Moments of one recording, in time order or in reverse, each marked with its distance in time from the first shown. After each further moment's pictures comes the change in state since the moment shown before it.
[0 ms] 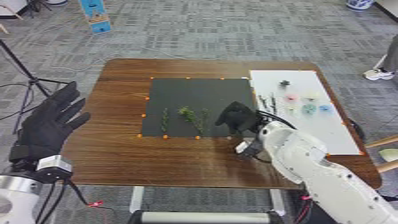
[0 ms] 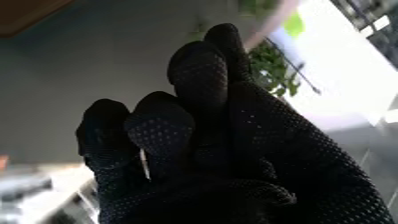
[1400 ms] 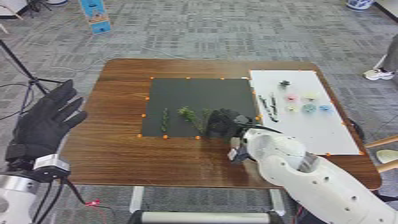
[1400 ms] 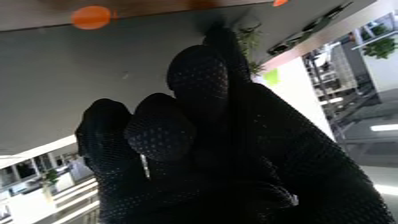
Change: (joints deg) left arm 0.1 0.1 -1.0 0.0 0.0 0.0 -0.1; right arm 7.9 -0.1 -12.3 1.7 -13.7 -2.1 -1.6
